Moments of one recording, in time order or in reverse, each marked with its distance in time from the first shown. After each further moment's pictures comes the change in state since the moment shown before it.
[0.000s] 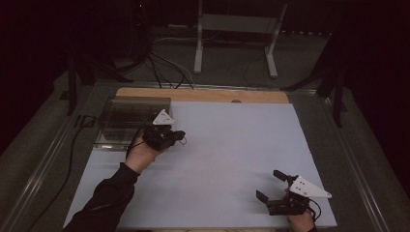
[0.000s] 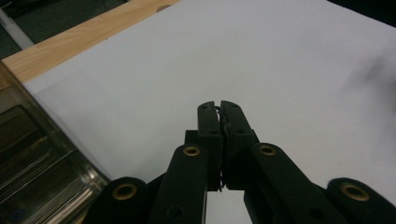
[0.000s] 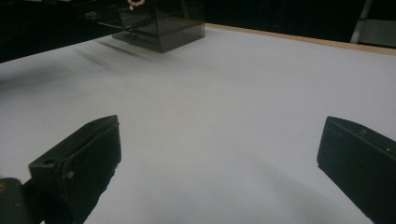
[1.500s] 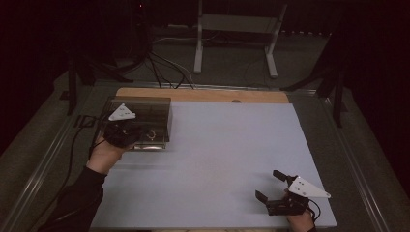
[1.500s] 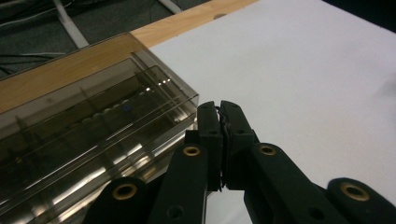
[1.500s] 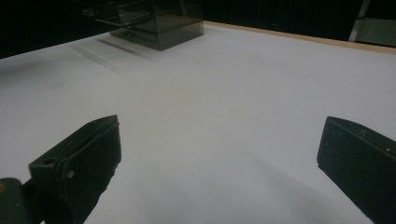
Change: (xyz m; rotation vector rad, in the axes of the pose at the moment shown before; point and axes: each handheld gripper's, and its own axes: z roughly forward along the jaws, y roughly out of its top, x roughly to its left) left arm 0.047 -0.028 -0.077 -0.048 0.116 -0.091; right arm 0.001 0.000 0.001 0.009 -0.008 -0.005
